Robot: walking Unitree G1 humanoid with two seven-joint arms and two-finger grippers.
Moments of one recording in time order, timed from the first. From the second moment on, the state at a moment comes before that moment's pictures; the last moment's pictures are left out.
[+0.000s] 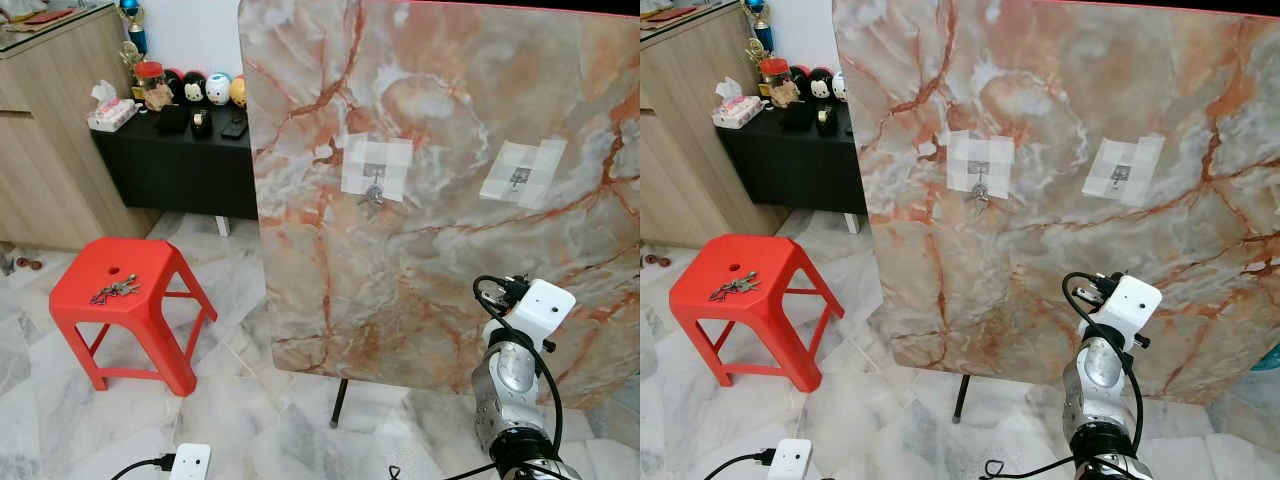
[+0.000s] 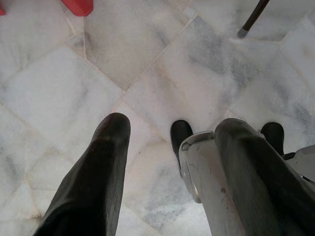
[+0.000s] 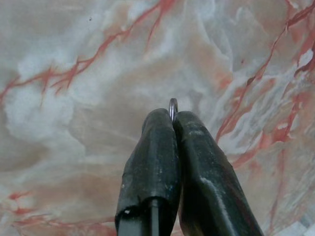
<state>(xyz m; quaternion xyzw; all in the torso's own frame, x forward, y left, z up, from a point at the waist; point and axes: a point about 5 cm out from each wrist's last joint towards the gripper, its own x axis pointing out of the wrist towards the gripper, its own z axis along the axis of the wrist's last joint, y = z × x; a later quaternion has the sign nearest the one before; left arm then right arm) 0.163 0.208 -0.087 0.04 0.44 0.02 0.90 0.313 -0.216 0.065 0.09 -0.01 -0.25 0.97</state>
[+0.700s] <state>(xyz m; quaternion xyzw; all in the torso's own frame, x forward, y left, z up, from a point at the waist) 0.163 0.212 -0.086 0.05 0.44 0.02 0.90 0.316 -0.208 0.066 0.09 -0.01 -0.23 0.97</state>
